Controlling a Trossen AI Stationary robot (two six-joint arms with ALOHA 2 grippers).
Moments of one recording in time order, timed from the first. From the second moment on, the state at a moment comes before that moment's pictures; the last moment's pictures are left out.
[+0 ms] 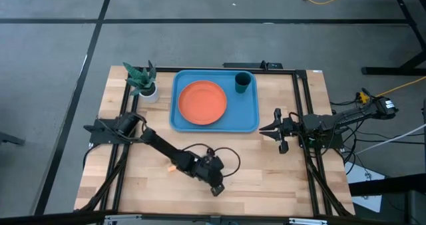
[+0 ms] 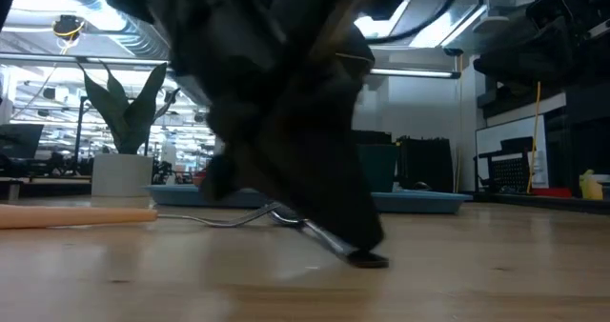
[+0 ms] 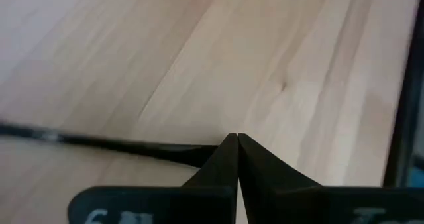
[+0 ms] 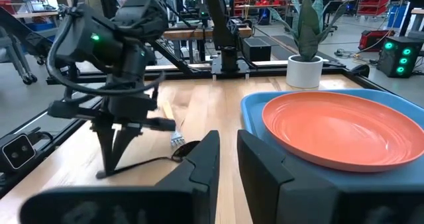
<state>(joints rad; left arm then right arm) -0.45 2.12 1.33 -0.10 -0.16 -1.04 0.24 0.51 0.03 0.42 0.18 0.07</state>
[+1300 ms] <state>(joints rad) -0.46 2.07 1.49 -0.81 -0.27 -1.07 0.24 0.52 0.03 0.38 0.16 0.07</state>
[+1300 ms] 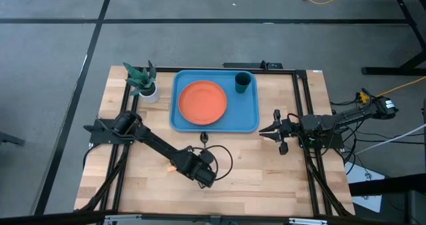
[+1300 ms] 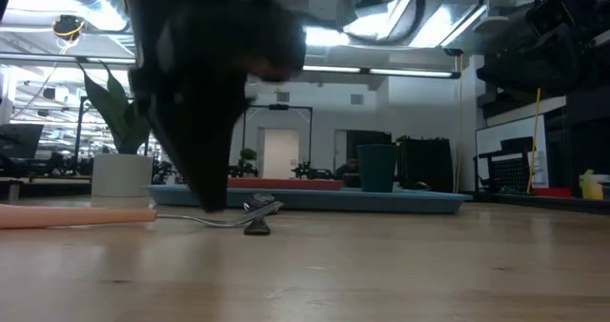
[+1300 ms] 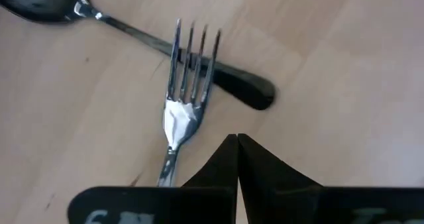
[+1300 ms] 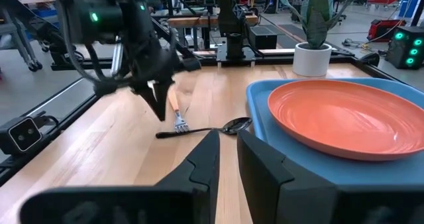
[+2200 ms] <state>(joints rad) -0.41 2.12 1.49 -0.88 -0.26 -0.93 0.24 0.52 0.03 0.37 0.15 0.08</state>
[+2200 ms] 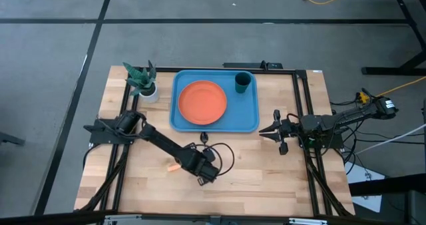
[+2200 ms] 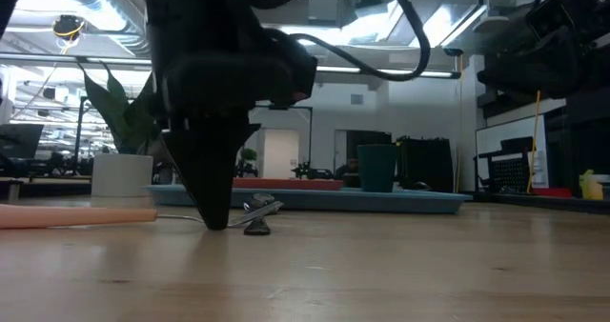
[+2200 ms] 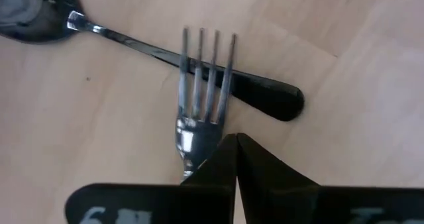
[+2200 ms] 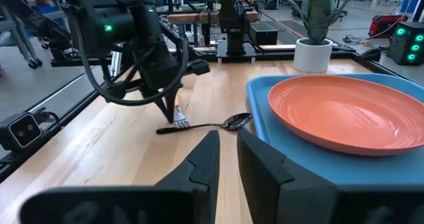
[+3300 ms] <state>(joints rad) -0.51 2.09 1.62 -1.52 -0.22 -0.87 0.24 0.52 0.03 0.35 0.13 0.10</state>
